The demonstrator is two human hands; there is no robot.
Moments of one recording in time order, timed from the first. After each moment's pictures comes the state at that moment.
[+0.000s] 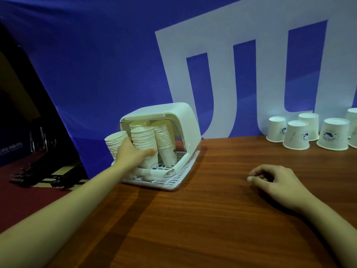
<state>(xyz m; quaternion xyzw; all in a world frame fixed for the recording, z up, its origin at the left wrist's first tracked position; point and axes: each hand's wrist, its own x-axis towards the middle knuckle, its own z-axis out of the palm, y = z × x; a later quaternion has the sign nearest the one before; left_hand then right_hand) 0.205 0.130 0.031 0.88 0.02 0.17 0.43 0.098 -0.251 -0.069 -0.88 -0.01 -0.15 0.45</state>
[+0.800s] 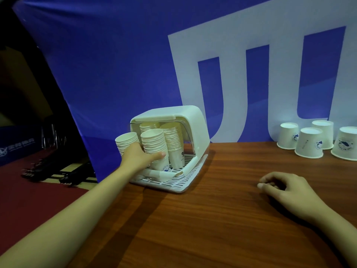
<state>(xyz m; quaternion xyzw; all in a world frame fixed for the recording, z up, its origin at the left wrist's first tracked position) 0.196 0.138 0.034 0.92 0.01 0.17 0.34 0.095 -0.249 -0.066 -0.88 -0.02 -0.16 0.45</state>
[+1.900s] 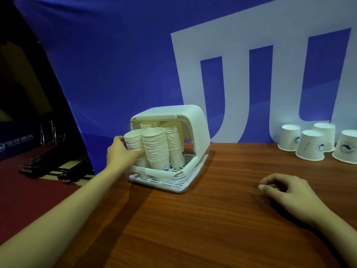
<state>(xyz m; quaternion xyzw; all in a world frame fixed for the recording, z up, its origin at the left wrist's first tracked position) 0.224 0.189 0.020 0.88 0.09 0.25 0.39 0.089 -0.244 -0.059 -0.88 0.00 -0.14 0.45</state>
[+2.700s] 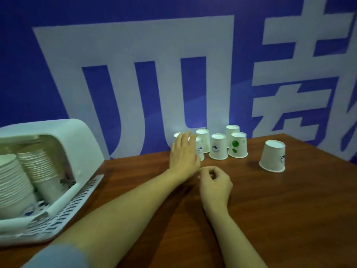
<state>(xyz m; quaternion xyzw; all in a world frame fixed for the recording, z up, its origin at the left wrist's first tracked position) 0.219 -0.275 -0.037 0.88 -0.38 0.22 0.17 0.089 -0.297 -0.065 -0.63 0.30 -0.42 0.58</state>
